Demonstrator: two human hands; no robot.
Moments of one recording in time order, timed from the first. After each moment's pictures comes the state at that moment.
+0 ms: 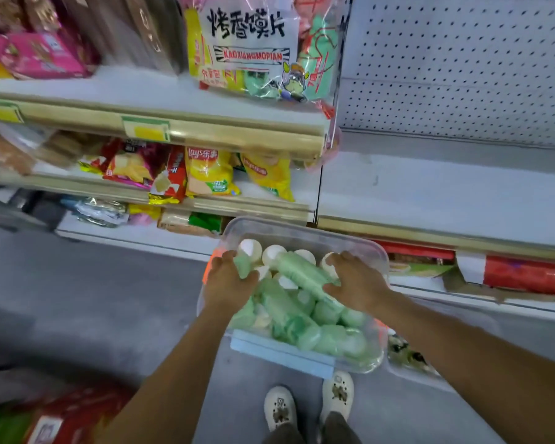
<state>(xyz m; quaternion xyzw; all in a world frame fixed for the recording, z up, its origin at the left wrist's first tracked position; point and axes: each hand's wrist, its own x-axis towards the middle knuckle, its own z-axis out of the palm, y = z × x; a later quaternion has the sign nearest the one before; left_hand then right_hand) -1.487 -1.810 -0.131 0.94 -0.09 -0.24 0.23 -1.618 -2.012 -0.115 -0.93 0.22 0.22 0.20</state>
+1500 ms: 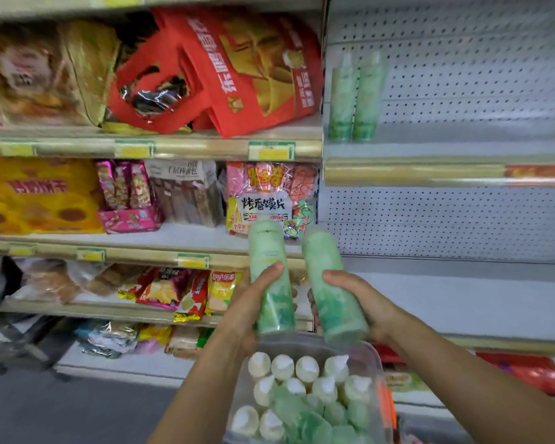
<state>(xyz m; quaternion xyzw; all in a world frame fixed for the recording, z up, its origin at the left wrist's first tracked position) -1.519 -1.811 0.110 0.56 -0.09 -0.38 0.73 -1.627 -1.972 0.104 -0.51 0.19 0.00 0.84</state>
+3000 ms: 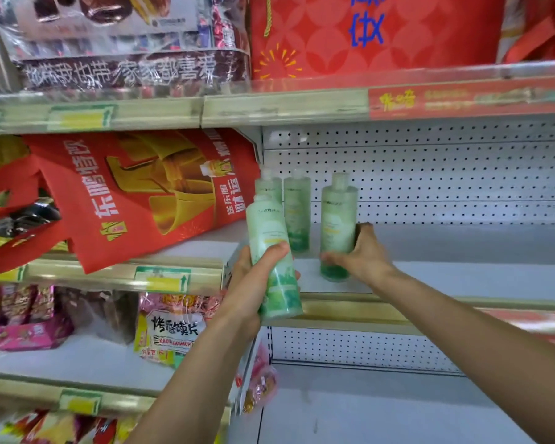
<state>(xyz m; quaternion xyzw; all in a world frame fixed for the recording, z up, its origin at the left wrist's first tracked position) -1.480 -2.088 0.255 0.54 -0.22 -0.25 0.77 -1.553 -2.277 0.264 -0.80 0.26 -0.31 0.43</state>
